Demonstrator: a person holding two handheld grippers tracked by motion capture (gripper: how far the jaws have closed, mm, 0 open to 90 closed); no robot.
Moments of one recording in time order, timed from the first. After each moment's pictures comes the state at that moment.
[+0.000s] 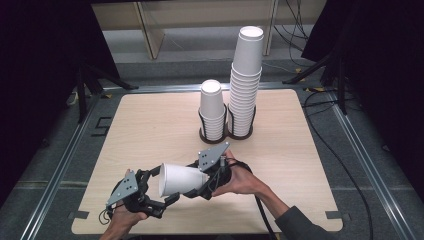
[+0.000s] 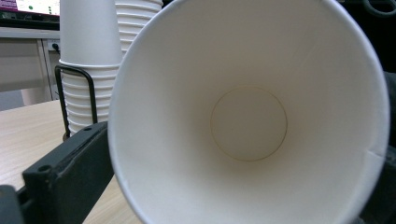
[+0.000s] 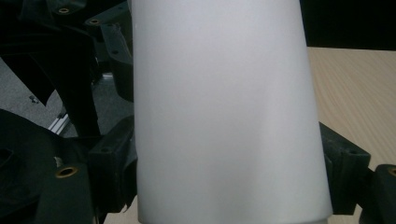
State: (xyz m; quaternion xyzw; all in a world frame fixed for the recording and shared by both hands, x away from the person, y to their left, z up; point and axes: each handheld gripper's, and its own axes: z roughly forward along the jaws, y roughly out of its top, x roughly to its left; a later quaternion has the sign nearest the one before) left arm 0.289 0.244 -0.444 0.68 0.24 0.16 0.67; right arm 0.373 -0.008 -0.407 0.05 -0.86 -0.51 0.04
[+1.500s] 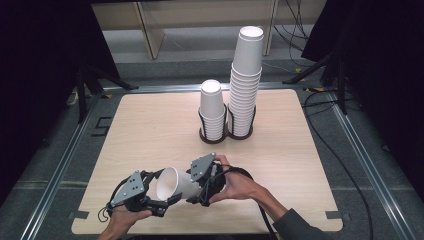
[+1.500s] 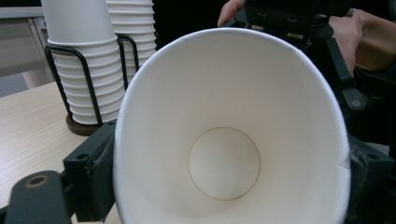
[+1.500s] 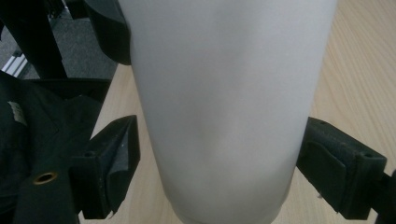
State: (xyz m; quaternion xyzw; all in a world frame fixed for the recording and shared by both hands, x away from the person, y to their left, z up) left arm 0.288 0.241 -0.437 0.74 0.23 0.16 0.61; right arm 0.361 0.006 -0.416 0.06 -0.92 -0.39 -0.03
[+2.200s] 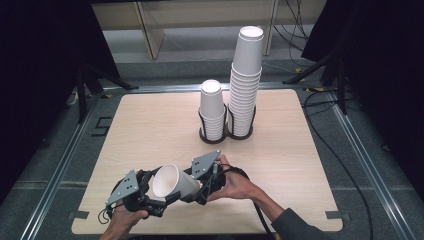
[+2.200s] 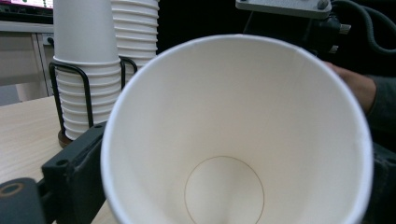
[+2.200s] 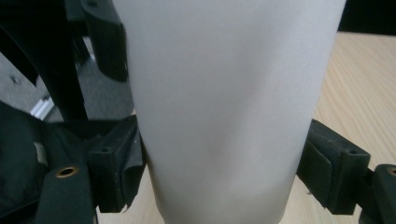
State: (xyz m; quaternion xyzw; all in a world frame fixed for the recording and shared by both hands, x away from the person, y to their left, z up) left arm 0.288 0.244 -0.440 0.68 0.25 0.15 0.67; right arm 0.365 0.005 -0.418 0.05 -0.87 -0.48 0.02
